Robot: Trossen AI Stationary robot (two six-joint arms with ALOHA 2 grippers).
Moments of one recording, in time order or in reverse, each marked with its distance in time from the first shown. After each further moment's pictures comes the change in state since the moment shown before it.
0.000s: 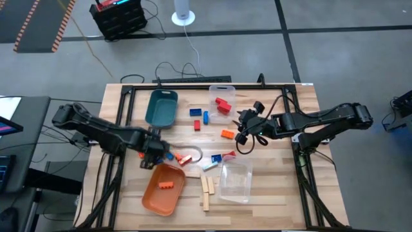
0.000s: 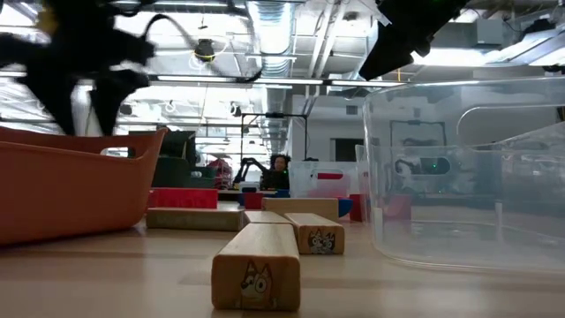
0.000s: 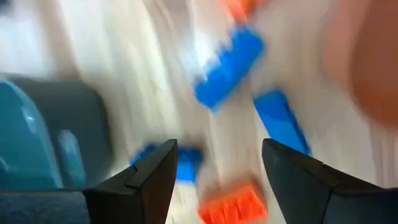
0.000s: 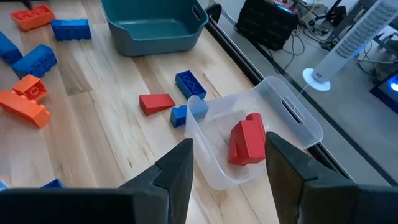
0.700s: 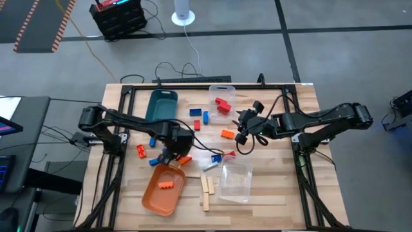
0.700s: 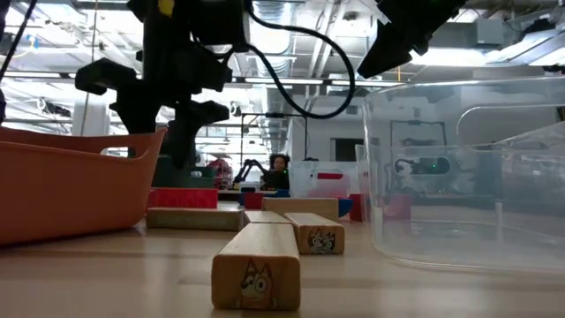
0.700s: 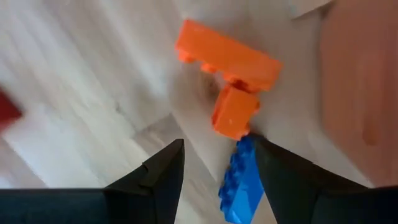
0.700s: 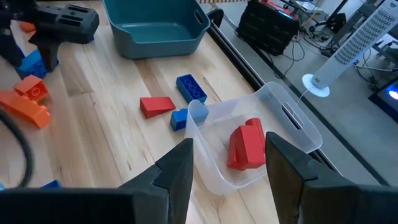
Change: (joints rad) left arm 0.197 0.360 0.222 0.123 0.277 0.548; right arm 0.000 0.000 0.000 0.010 0.000 -0.030
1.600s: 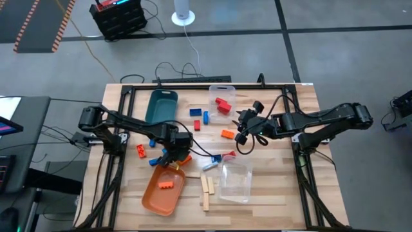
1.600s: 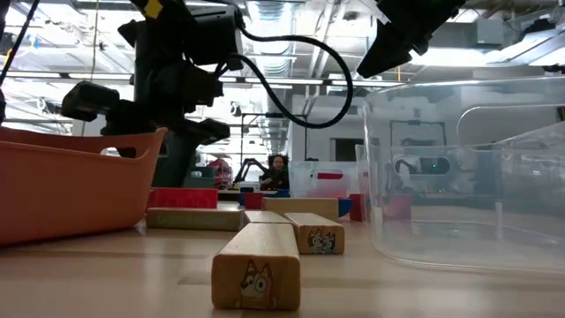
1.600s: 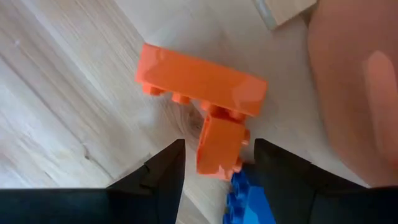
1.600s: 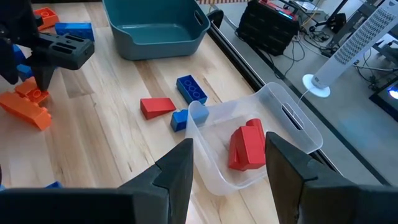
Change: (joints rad) left arm 0.000 0.000 -0.136 0.214 0.078 0.108; right arm 0.000 0.000 0.000 0.005 0.000 0.003
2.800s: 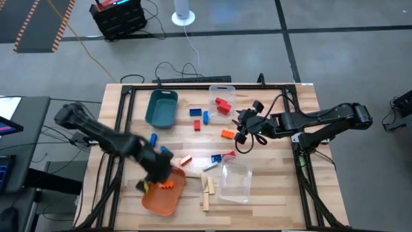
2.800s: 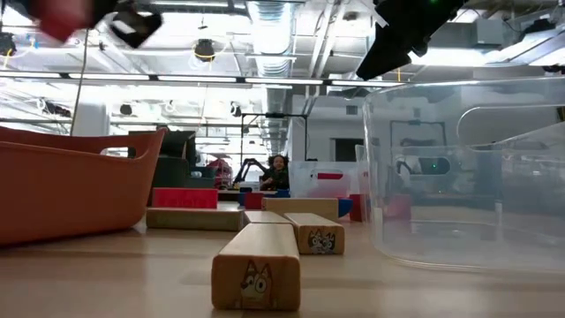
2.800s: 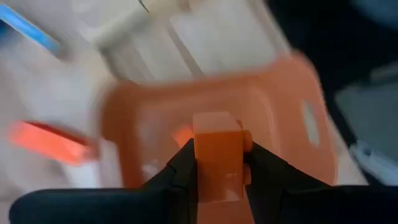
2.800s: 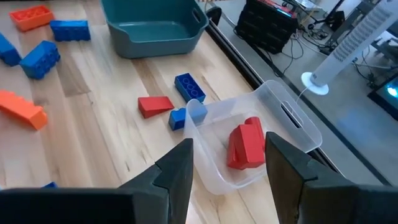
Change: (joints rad) left arm -0.400 -0.316 0.053 -0.081 0.057 -0.597; right arm -0.019 0.010 0.000 0.000 0.000 0.007
